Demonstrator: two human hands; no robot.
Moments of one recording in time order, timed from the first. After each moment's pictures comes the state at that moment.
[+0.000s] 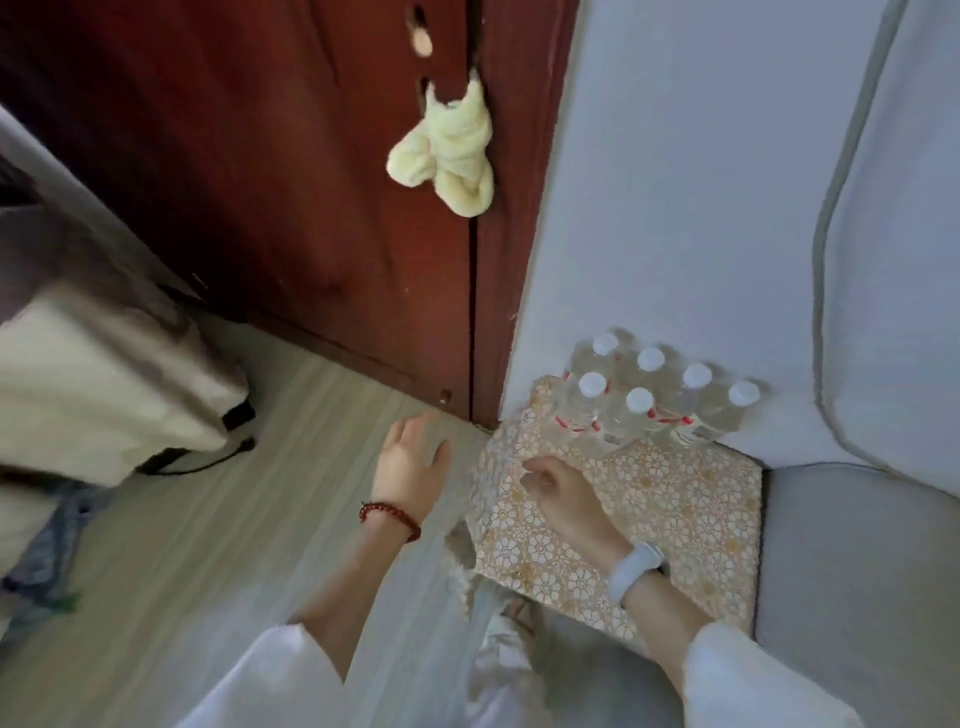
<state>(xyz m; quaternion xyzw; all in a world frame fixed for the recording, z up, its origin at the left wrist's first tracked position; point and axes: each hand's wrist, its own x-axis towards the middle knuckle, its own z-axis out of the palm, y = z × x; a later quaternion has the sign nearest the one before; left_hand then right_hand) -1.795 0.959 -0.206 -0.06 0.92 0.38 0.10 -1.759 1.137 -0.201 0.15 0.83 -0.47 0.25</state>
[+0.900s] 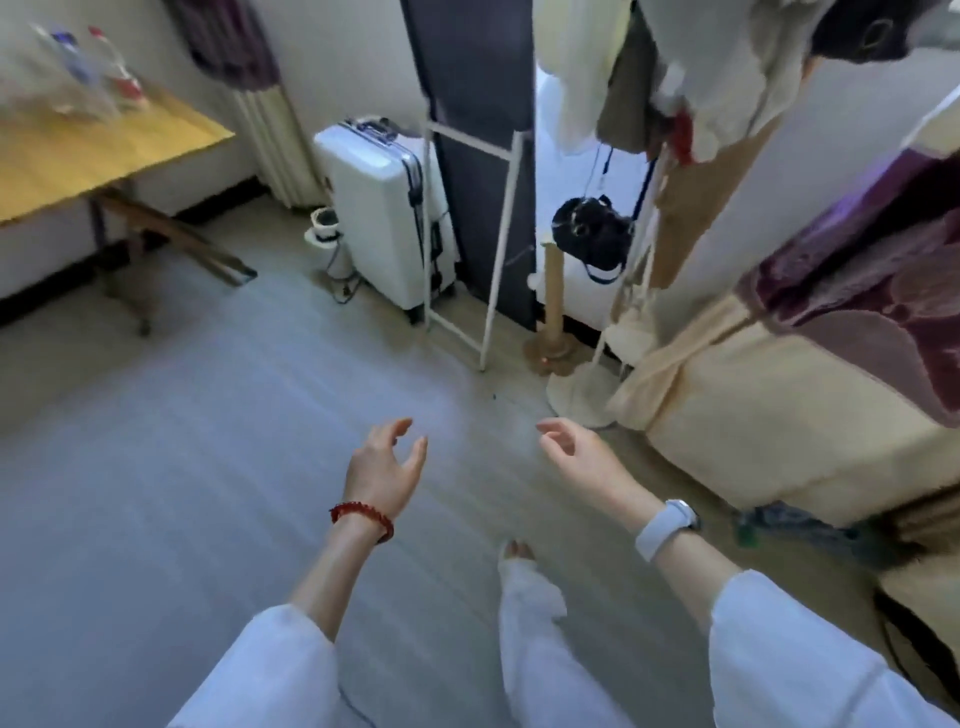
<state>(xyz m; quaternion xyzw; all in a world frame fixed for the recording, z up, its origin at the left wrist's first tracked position) -0.910 0.388 -0.101 -0.77 0.51 0.25 -0.30 -1.133 0.338 -0.088 -0.66 0.58 -0.16 0.44</state>
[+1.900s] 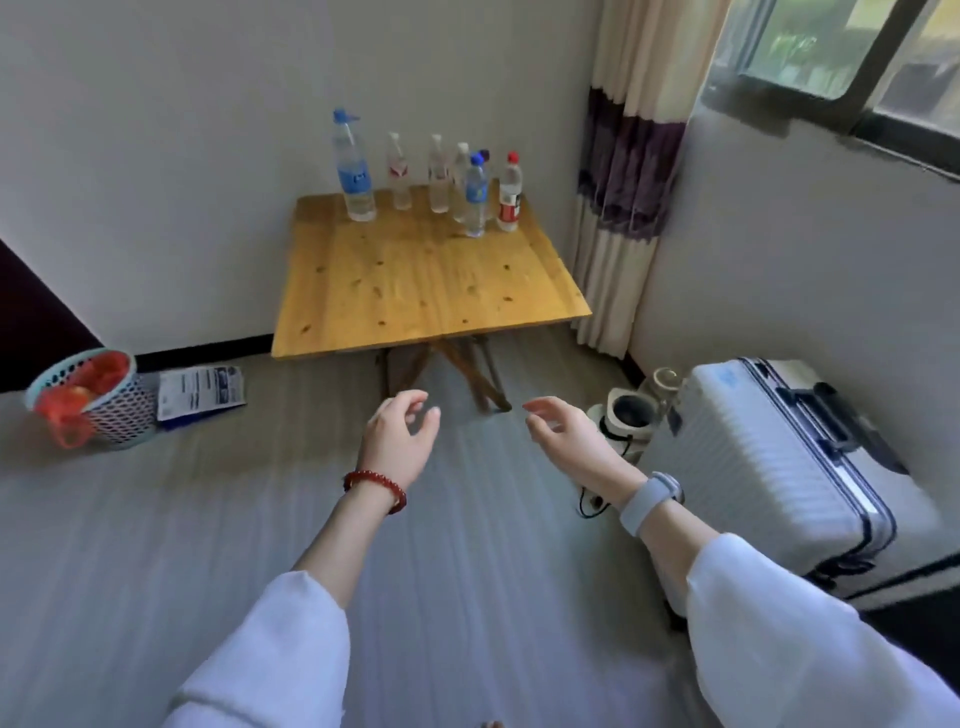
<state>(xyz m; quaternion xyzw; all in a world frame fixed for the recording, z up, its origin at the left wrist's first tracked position) -0.182 -0.092 -0.025 -0.86 0.25 0.08 -0.43 -0.307 -0.250 -0.023 -0.84 0.30 -0.07 0.44</state>
